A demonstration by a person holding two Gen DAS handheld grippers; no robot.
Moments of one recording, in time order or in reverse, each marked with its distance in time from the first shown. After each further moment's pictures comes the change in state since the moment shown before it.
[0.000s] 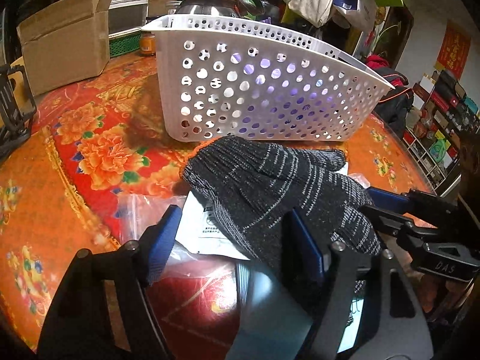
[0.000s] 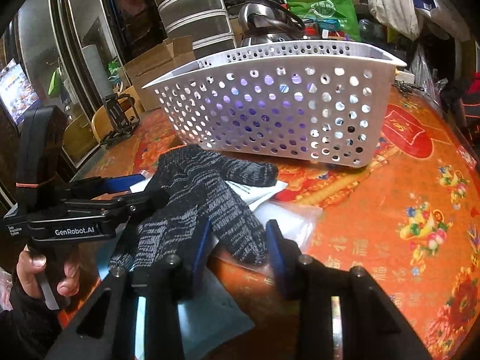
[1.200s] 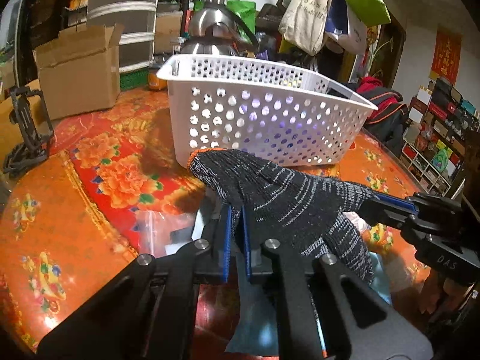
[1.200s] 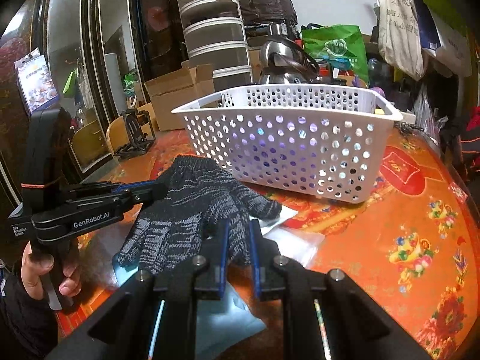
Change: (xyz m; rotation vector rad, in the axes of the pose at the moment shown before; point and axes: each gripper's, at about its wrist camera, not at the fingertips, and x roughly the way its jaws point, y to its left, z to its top) left arm -0.038 -0.006 -0.010 0.029 -0.166 0.029; right arm -0.029 0.019 -0.002 -0.100 -0.166 -0.002
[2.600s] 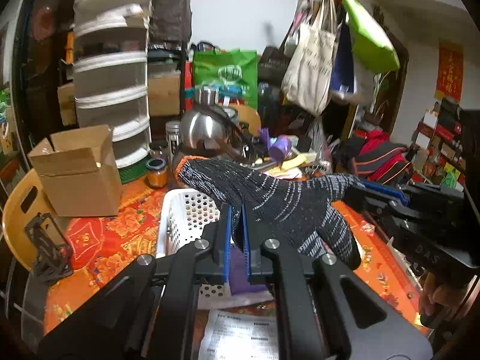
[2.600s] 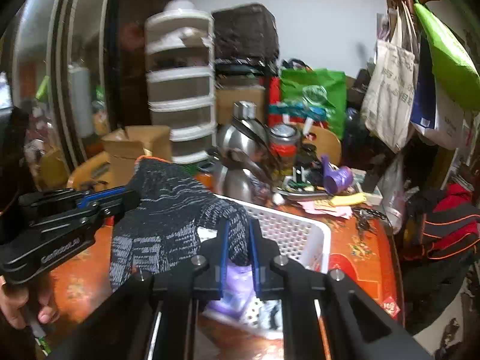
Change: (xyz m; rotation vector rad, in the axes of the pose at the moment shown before) left arm -0.038 -0.039 0.231 0.026 -0.135 0.054; right arm 0.002 -0.039 0.224 -0.071 -0.023 -0.198
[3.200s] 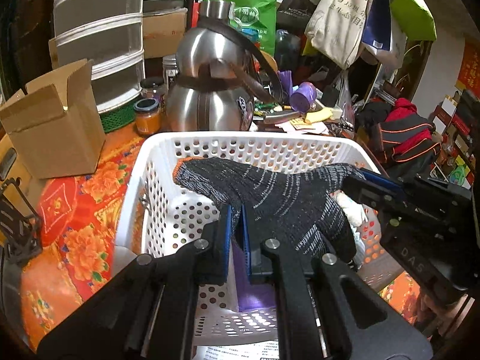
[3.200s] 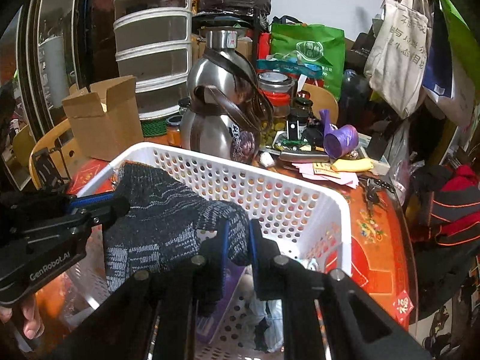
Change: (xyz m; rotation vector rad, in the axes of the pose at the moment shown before) left arm 0.148 0.019 -0.041 -0.067 0.238 0.031; right arm 0.113 -0.018 -0.037 0.000 0.166 -0.056
